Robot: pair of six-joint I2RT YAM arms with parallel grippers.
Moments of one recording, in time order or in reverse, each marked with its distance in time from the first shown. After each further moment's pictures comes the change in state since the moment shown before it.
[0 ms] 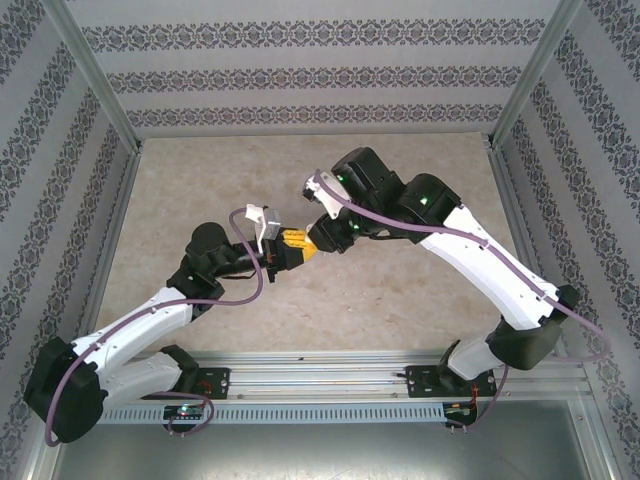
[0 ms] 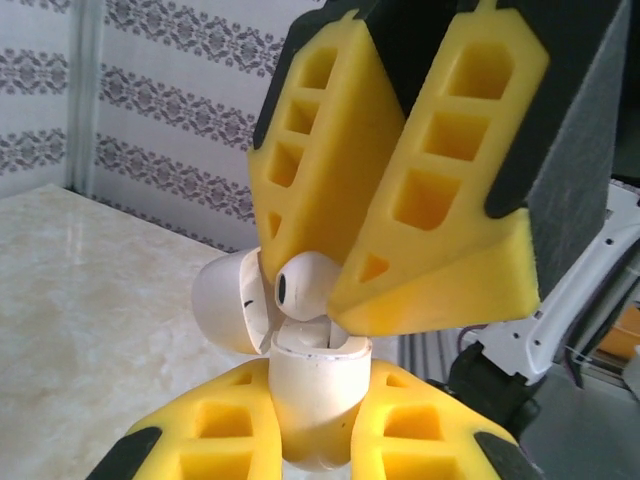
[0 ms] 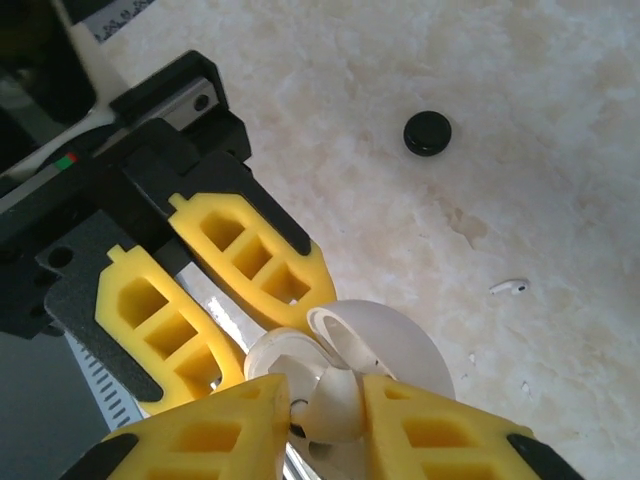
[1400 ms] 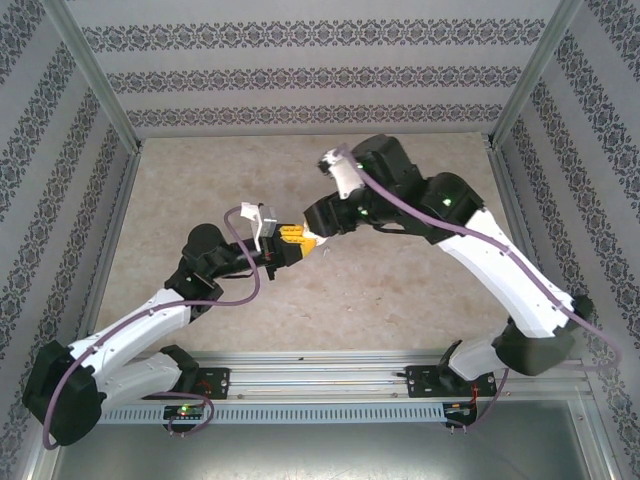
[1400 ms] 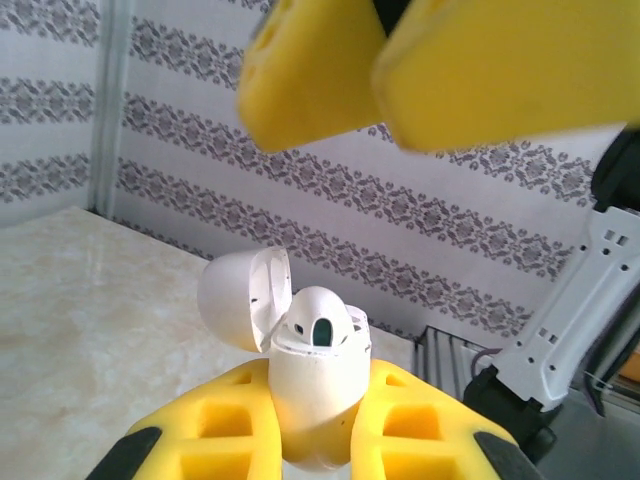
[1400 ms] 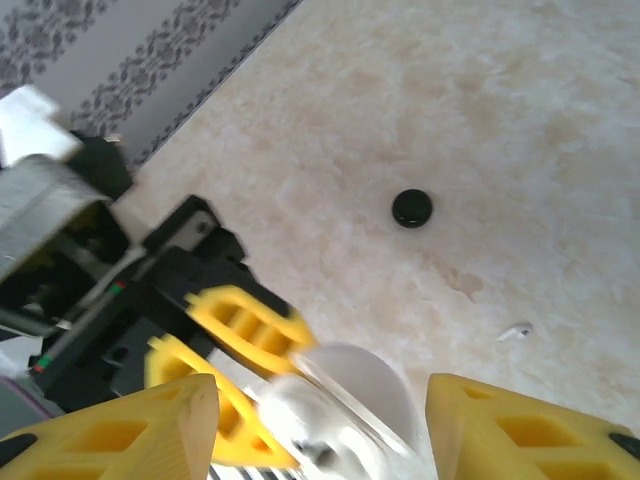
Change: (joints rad) left arm -0.001 -0.037 -0.011 0.017 -0.077 0.006; right arm -0.056 -0.071 0.018 0.105 0.054 0.223
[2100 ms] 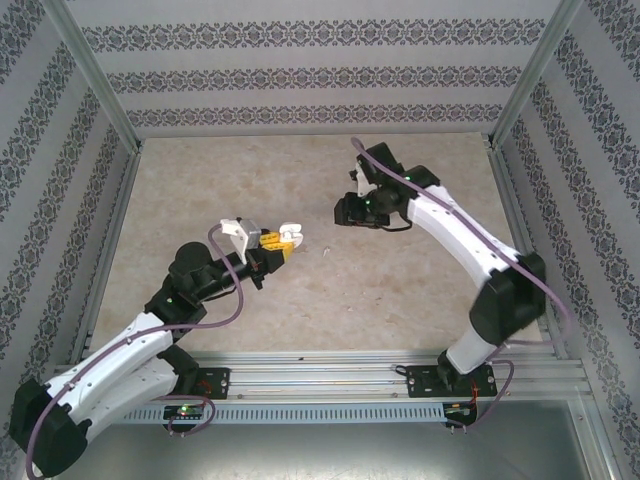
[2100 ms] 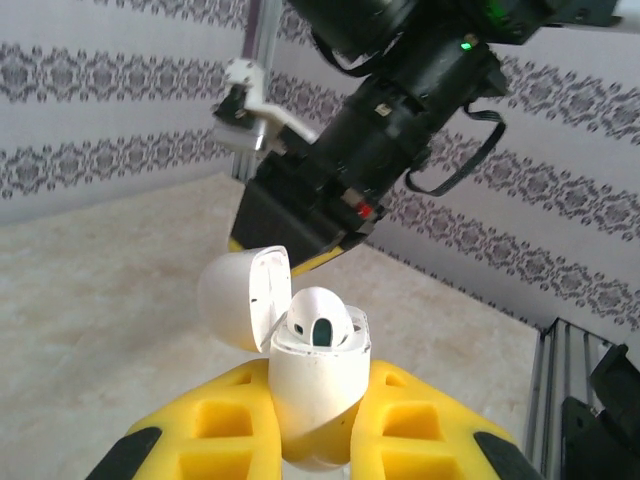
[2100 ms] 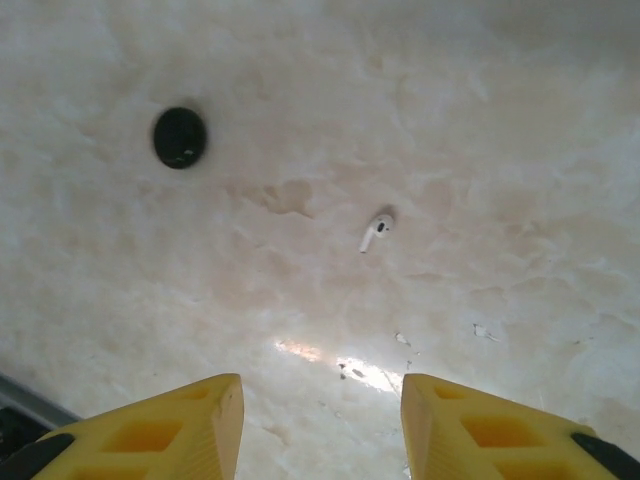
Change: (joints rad) left arm 0.002 -0.203 -0.097 -0.266 -0.267 0.114; right arm -0.311 0.248 -0.328 0.139 -0.107 0.204
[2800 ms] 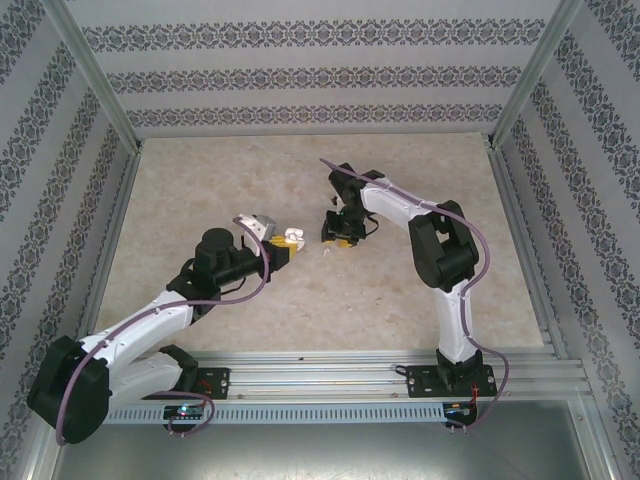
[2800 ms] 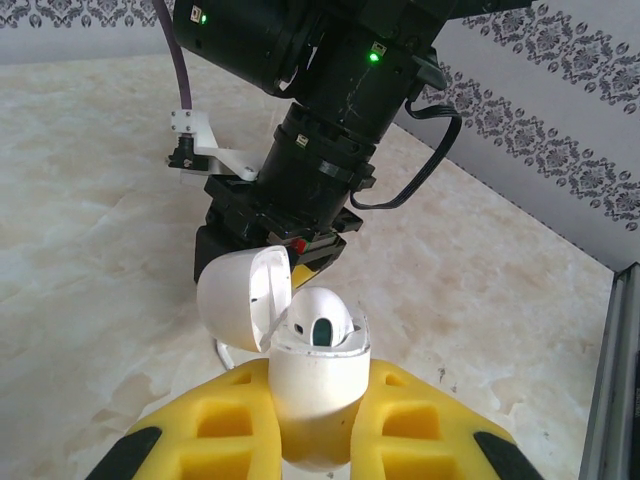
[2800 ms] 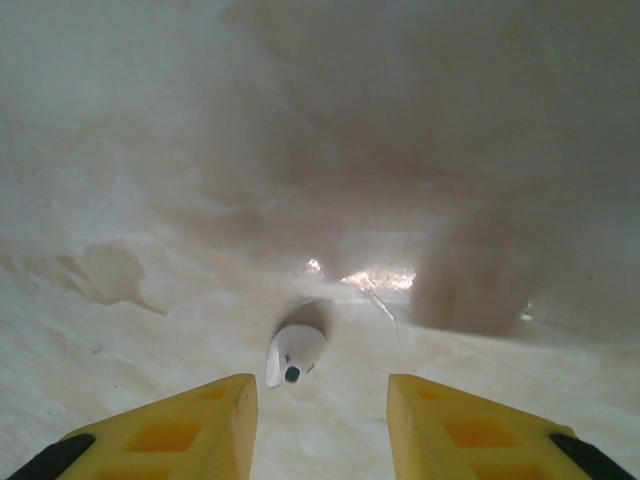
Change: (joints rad) left arm 0.080 0.254 0.001 0.016 0.024 -0.002; right arm -0.005 0.474 0.146 0.011 -0.058 0.053
